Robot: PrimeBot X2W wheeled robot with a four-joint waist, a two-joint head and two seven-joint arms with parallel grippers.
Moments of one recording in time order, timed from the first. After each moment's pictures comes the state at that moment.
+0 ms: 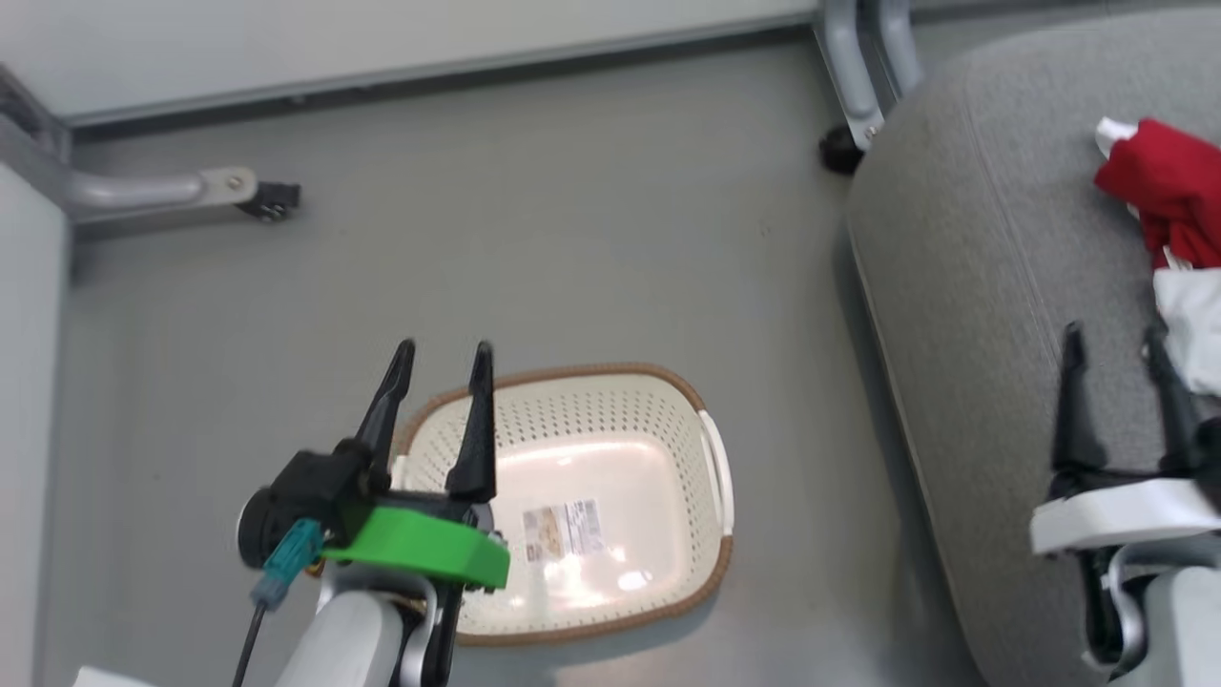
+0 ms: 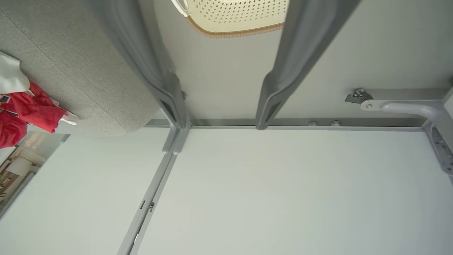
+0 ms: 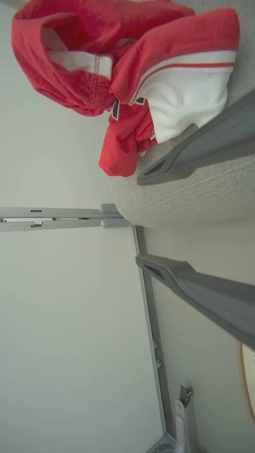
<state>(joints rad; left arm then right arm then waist) -0.22 0.09 -0.37 0.16 -0.42 0.04 -0.26 -0.16 -0.05 -0.25 0.13 0.15 0.13 -0.26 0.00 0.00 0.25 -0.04</state>
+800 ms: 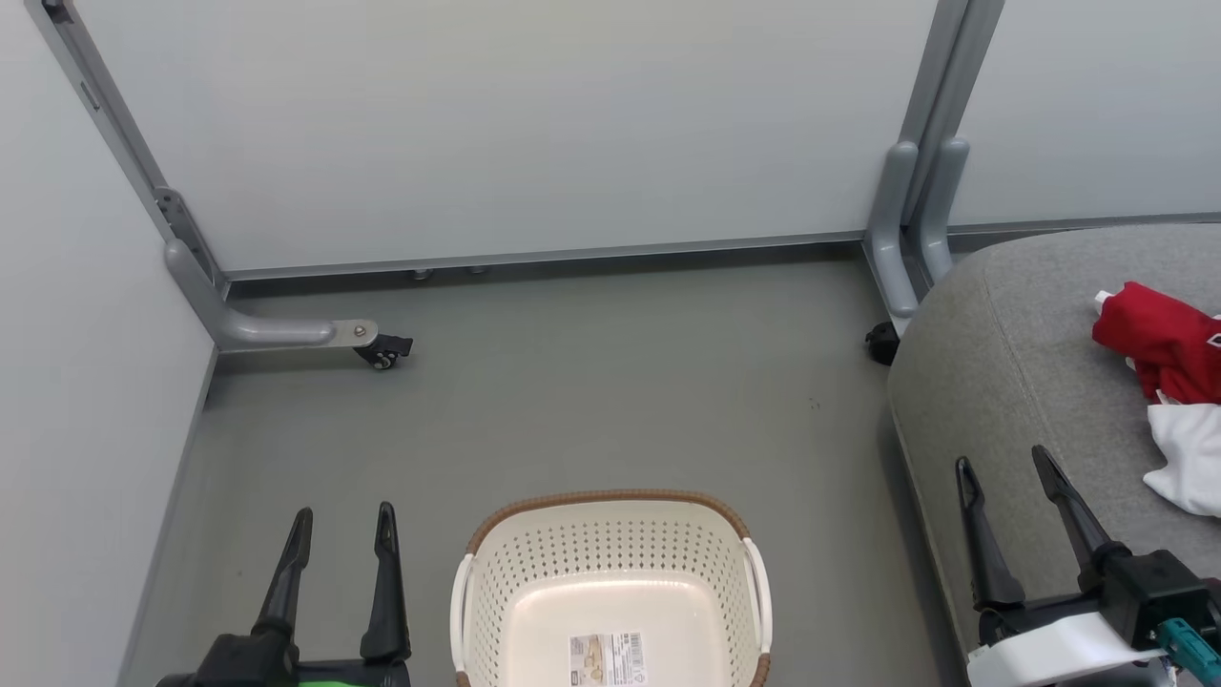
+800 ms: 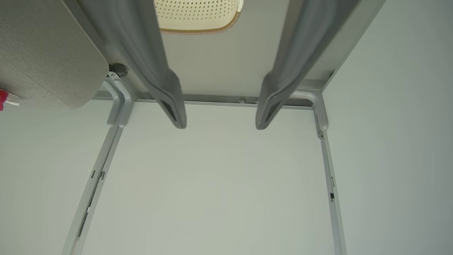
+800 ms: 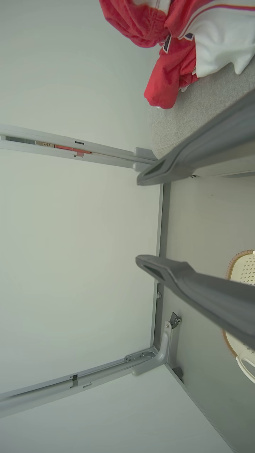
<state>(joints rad) 0.15 0.05 -0.12 0.00 -0.20 -0.02 -0.26 0.10 -0.05 -0.05 -0.02 0.09 0.13 -0.26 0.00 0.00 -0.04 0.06</state>
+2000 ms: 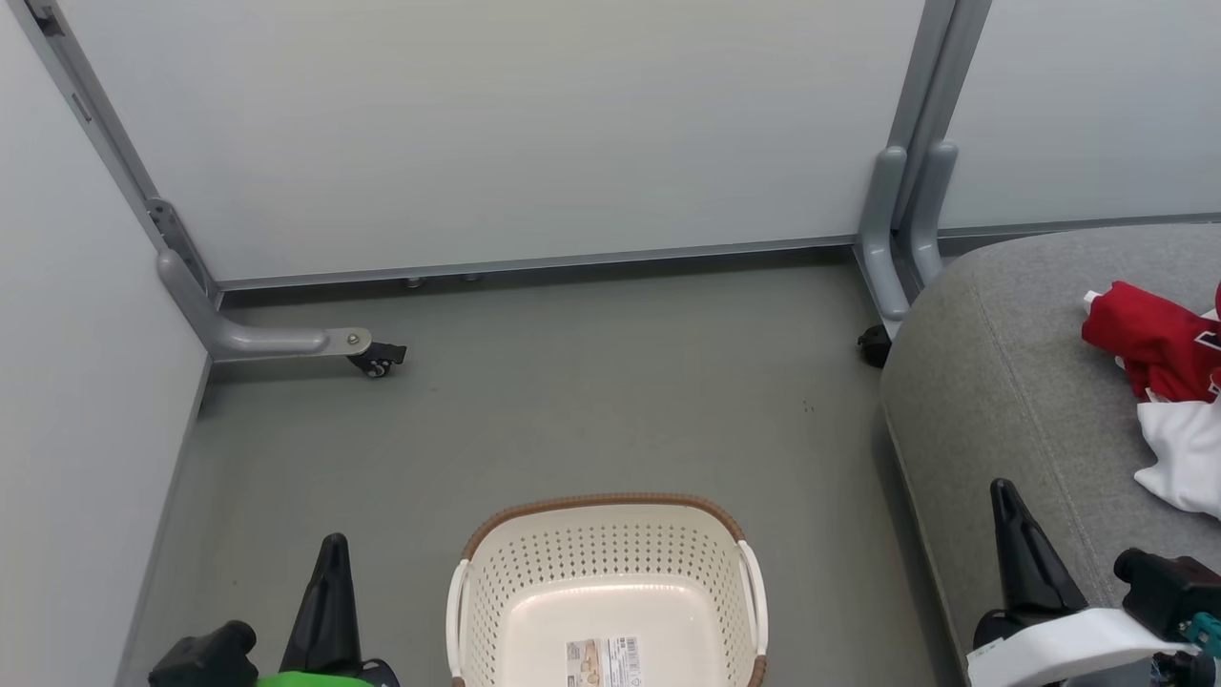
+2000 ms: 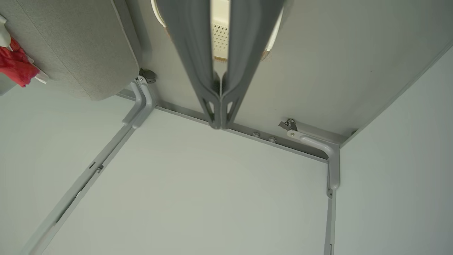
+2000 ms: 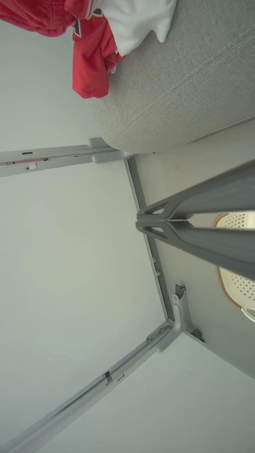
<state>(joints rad) 0.14 0.06 -0.11 0.11 -0.50 -0.03 -0.20 0.10 -0.05 -0.04 0.07 0.41 0.13 -0.20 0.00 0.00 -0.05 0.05</state>
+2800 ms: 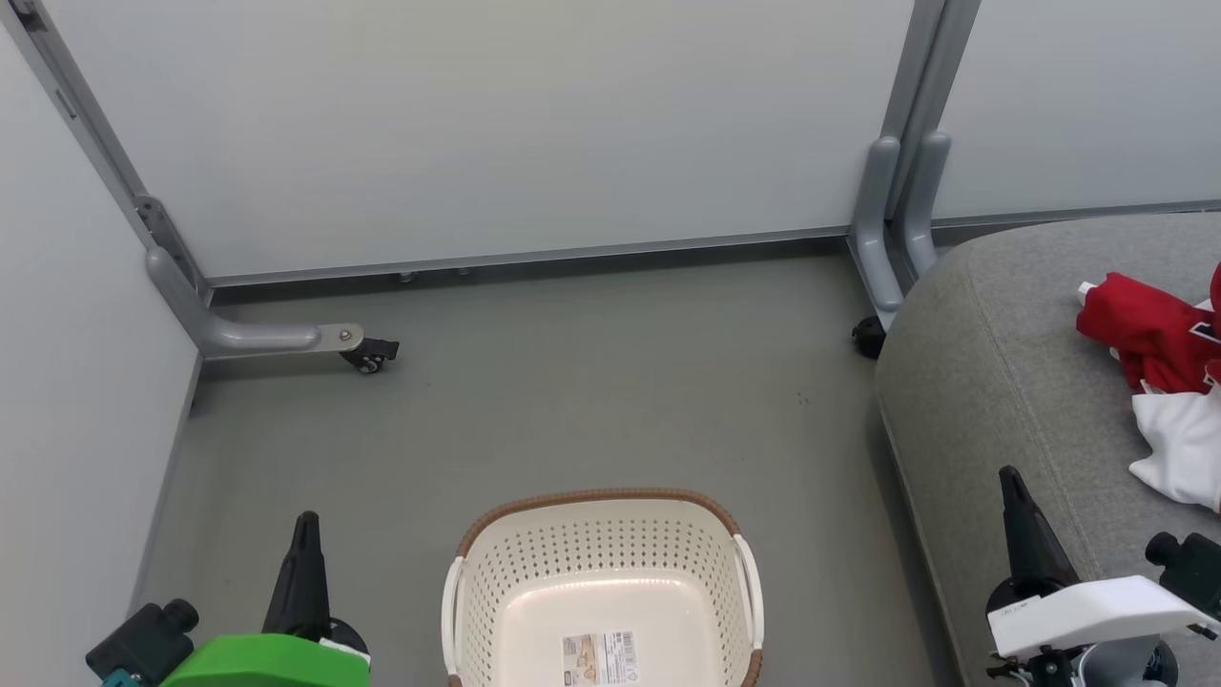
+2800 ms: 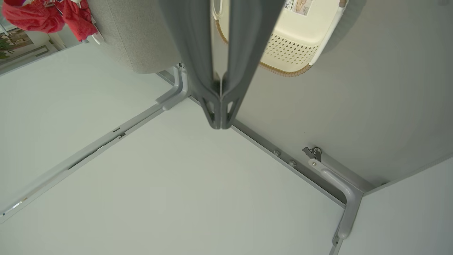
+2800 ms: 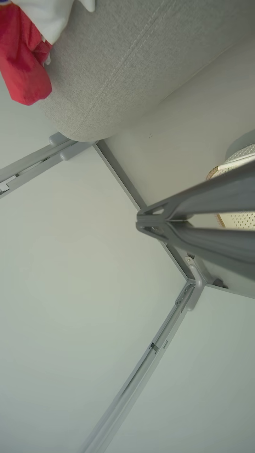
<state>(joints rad) 0.06 0.07 -0.07 0.15 -0.87 -0.06 -0.13 0.04 -0.05 -0.05 0.12 0.80 0.13 -0.11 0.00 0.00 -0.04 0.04</state>
